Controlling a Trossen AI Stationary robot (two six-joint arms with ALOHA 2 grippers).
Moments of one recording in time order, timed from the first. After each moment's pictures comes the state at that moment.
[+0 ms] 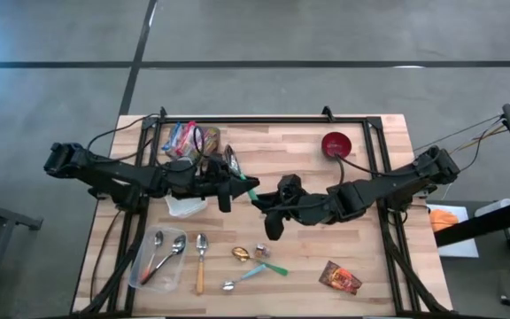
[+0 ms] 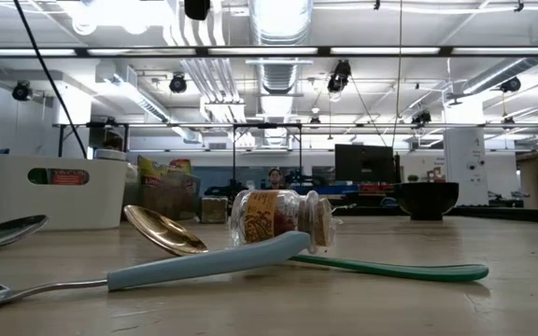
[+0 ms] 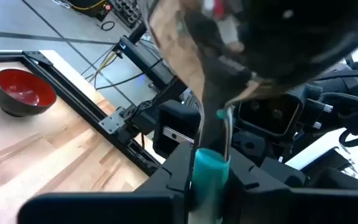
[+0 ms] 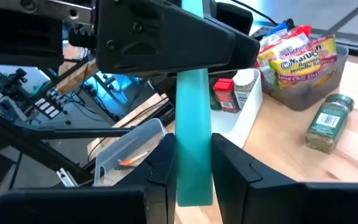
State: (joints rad) left arm -0.19 1.30 0.97 0.30 -0.28 -0.77; right arm 0.35 1.58 1.42 -0.23 0.60 0.79
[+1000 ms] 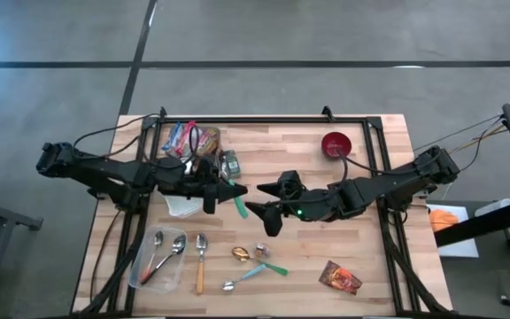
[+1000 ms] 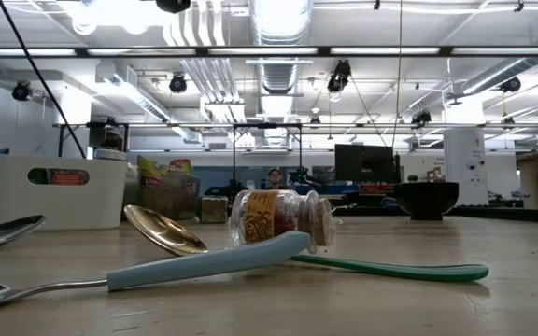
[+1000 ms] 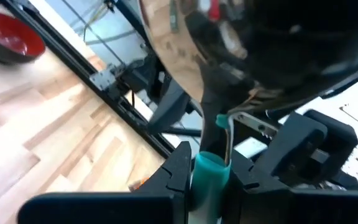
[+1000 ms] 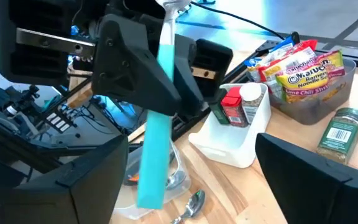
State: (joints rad) left arm -0.20 1.18 0.97 0.08 -0.15 -0.88; right arm 0.35 1.58 1.44 -0.18 0.61 0.79
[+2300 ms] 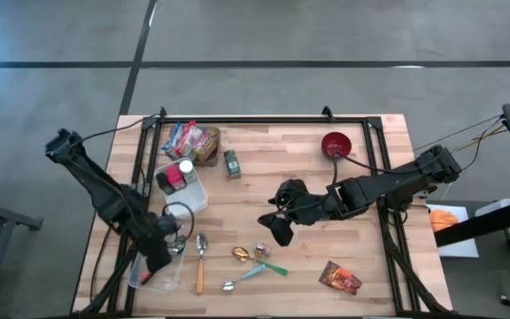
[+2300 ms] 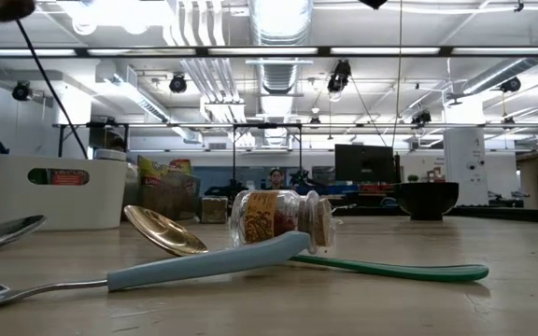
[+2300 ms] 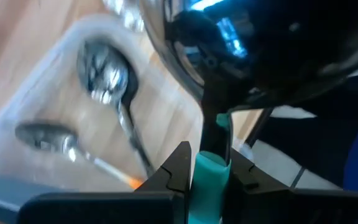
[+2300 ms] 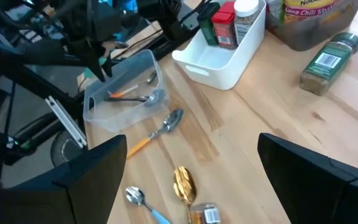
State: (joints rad) left arm -0.75 1.10 0.90 -0.96 0.08 -1.33; right arm 0.35 1.56 1.43 -0.49 0.39 0.83
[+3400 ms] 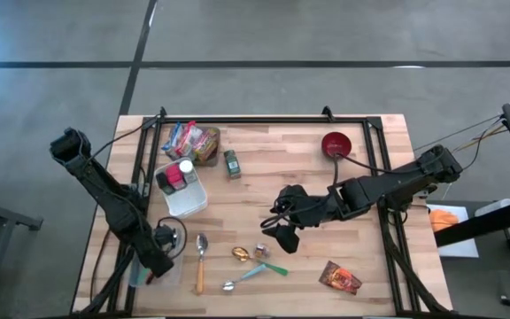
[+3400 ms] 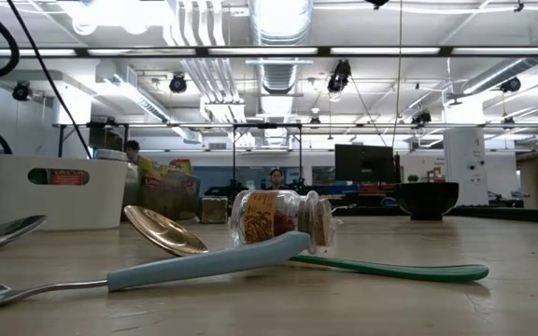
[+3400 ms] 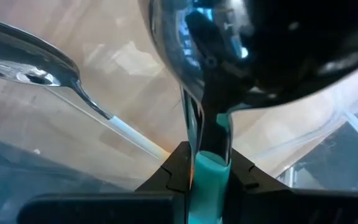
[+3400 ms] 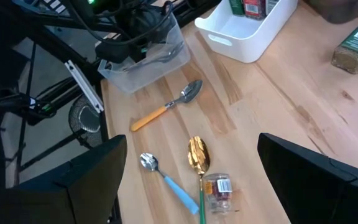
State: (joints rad) left arm -0.89 1.16 0.54 -0.59 0.23 -1.73; right arm 0.36 1.56 1.43 -0.52 0.25 0.81
